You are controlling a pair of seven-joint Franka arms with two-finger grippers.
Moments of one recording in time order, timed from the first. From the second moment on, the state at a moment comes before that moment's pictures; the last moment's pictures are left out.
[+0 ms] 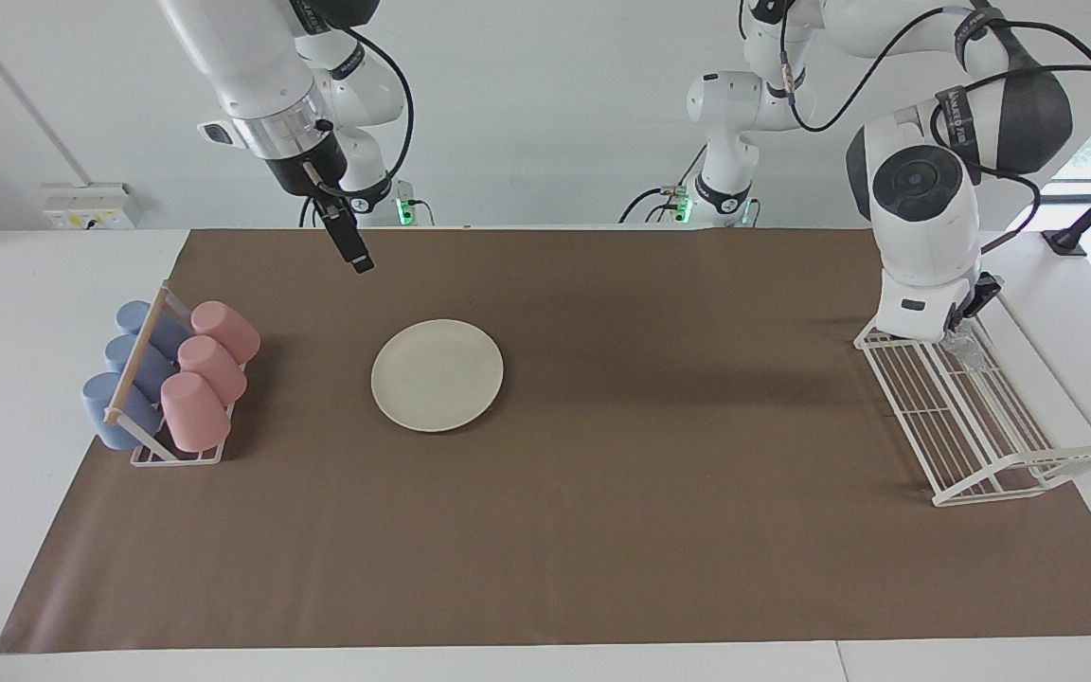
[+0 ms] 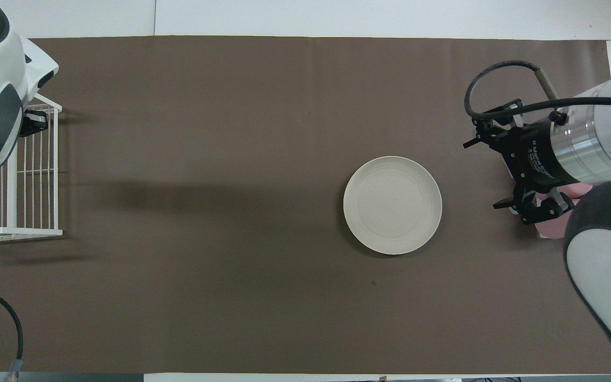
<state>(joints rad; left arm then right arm) -0.15 0.24 -0.04 -1.47 0.49 1.55 -0.35 0.08 -0.03 0.14 -1.58 0.14 1.57 1.42</state>
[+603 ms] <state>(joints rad) -0.04 0.18 -0.01 -1.40 -0.34 1.50 -0.35 0.12 -0.03 0.15 -1.59 0.14 1.57 1.54</state>
